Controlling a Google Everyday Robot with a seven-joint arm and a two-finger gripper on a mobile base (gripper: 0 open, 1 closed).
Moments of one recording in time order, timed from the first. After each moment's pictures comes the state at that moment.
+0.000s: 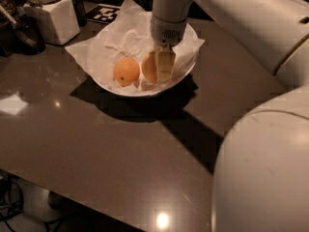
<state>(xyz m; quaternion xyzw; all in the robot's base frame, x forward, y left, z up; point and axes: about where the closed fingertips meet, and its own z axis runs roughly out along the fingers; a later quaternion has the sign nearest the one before) 0.633 -0.019 0.879 -0.73 0.67 0.00 0.07</state>
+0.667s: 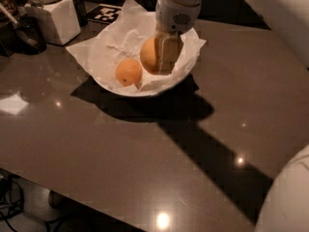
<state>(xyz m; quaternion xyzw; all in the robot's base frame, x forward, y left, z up) 0.598 -0.020 0.934 -0.75 0.65 0.02 0.14</state>
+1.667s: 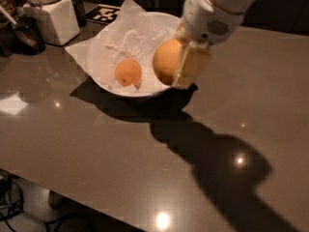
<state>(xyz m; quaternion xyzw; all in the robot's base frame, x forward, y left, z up) 0.510 -0.047 0.974 -0.70 0.68 0.03 0.21</state>
